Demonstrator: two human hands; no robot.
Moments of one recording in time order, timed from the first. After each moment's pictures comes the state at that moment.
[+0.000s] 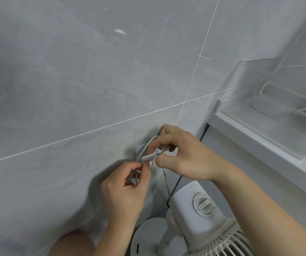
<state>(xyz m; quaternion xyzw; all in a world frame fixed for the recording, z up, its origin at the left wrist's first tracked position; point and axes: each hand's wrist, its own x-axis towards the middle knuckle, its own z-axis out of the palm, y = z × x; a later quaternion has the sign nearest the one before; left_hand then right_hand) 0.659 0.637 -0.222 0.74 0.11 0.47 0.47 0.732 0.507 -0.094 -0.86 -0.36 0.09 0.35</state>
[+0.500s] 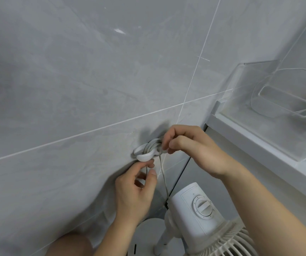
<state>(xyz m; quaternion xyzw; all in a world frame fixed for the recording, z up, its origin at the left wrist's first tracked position) 0.666 0.626 -0.234 0.73 0.09 0.30 0.61 0.747 0.487 -0.093 -0.78 -0.29 0.16 0.53</state>
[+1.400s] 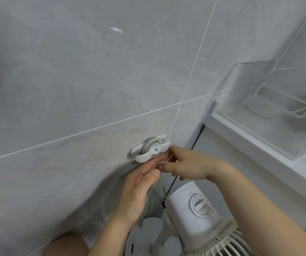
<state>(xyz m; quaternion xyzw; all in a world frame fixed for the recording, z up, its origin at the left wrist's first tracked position) 0.667 0.623 -0.220 0.62 -0.05 0.10 0.78 0.766 0.480 -0.131 -0.90 -0.20 0.30 0.25</state>
